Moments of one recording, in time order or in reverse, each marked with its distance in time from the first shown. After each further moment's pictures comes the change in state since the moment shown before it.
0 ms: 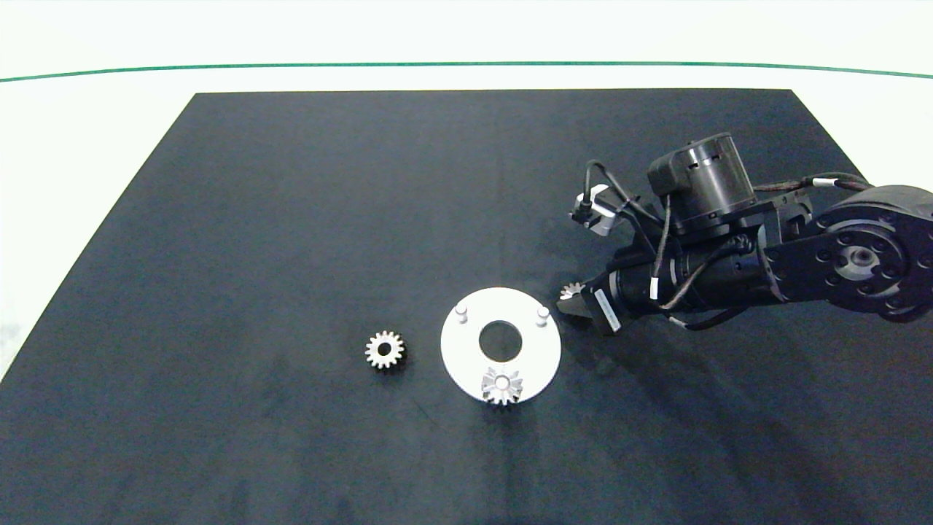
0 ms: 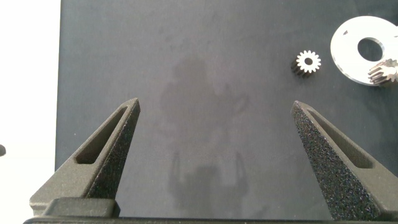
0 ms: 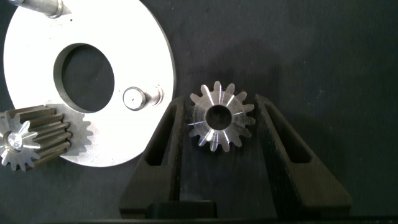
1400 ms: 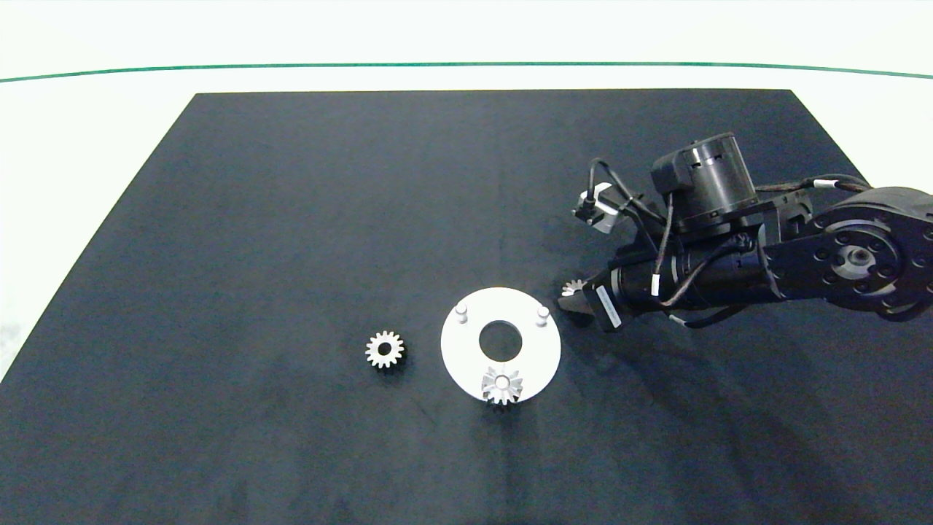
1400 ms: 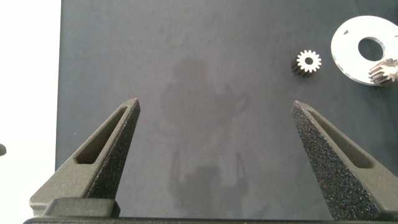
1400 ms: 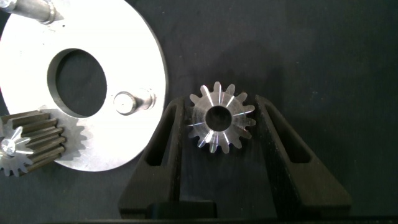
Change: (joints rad) left arm 0.002 -0.001 0.002 0.000 0.000 0.000; right arm -0.021 0.001 0.001 -0.022 0.004 0.003
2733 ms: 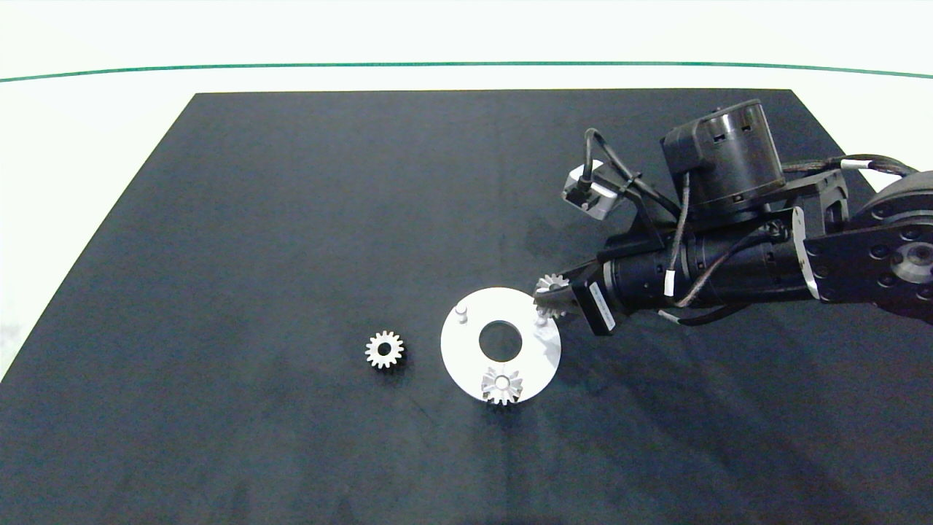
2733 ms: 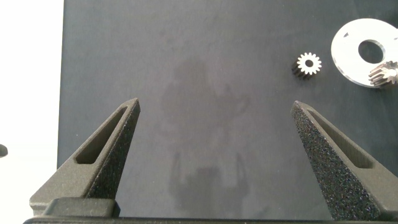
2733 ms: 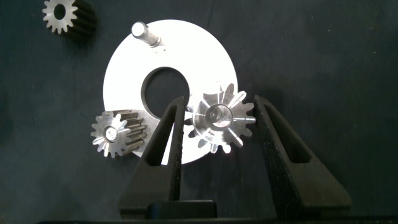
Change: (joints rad) left arm 0.001 0.001 -0.008 0.000 0.001 0.001; right arm 0.095 -0.065 -0.008 -0.002 0.079 -0.010
